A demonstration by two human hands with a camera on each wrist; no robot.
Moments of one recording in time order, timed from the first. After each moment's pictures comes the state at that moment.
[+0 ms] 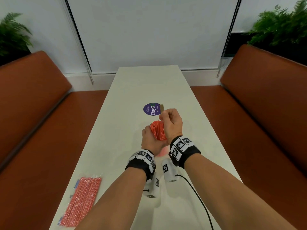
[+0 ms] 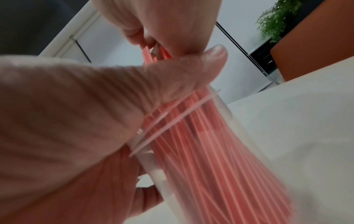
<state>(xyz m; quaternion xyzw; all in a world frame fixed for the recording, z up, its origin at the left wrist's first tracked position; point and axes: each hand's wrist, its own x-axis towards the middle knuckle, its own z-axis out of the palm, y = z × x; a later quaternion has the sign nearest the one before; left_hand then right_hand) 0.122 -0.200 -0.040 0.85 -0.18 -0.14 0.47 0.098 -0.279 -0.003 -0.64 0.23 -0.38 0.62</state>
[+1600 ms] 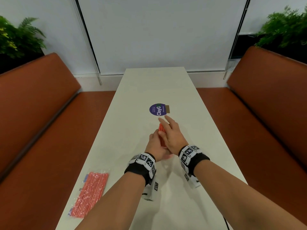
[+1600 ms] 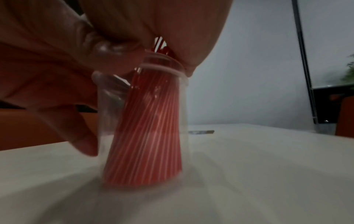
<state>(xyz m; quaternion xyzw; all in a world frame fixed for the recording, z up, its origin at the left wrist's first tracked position) 0.111 -0.179 -0.040 0.85 -0.25 -0.22 0.41 0.070 -0.283 -0.038 -0.94 0.08 -0.19 0.29</state>
